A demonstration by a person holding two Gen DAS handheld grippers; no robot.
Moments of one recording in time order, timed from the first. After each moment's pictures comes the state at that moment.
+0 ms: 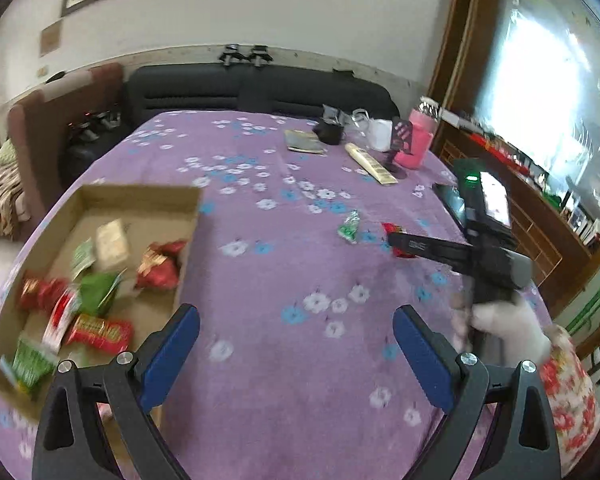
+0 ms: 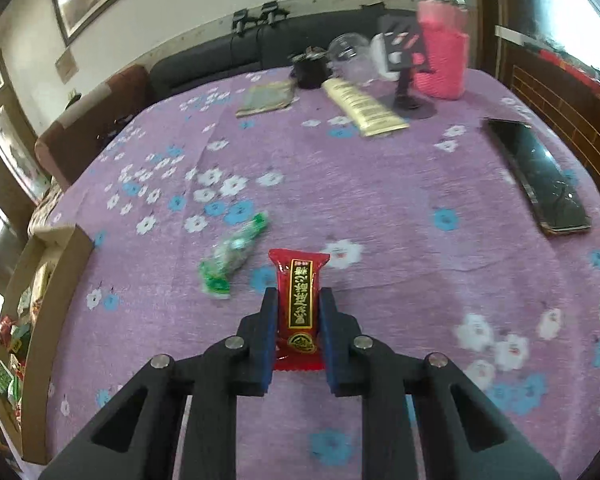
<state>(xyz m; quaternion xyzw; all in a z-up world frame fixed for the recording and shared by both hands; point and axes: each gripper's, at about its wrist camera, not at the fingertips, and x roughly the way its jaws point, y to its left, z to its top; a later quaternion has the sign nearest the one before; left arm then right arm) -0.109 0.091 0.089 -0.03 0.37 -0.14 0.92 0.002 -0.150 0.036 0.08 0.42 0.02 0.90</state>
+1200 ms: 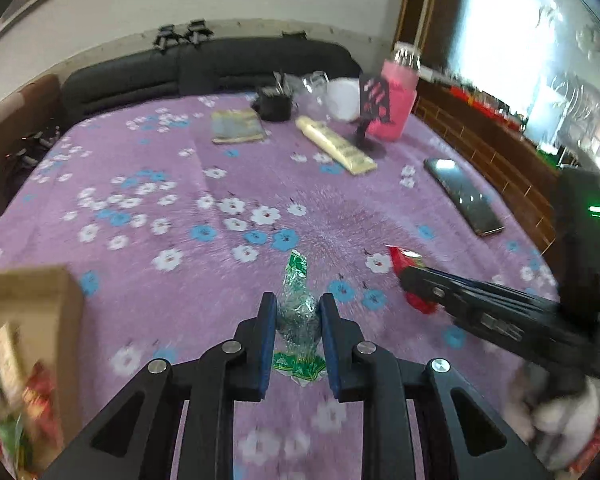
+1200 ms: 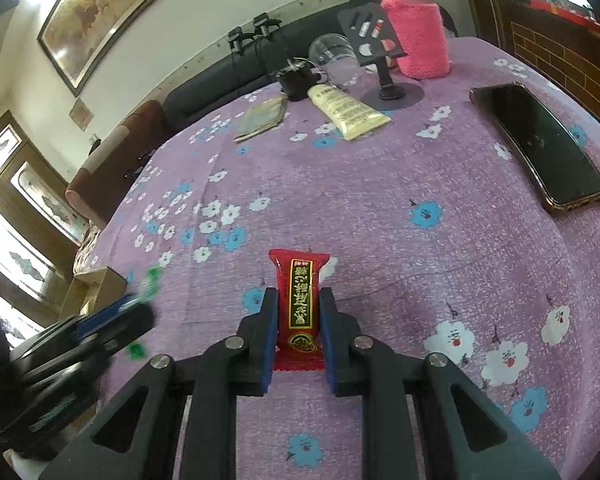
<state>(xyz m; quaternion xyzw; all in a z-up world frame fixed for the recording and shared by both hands) 0.011 0.009 0.062 0.02 0.40 -0.21 0.89 0.006 -0.191 0.036 0.18 0.41 0.07 0.89</state>
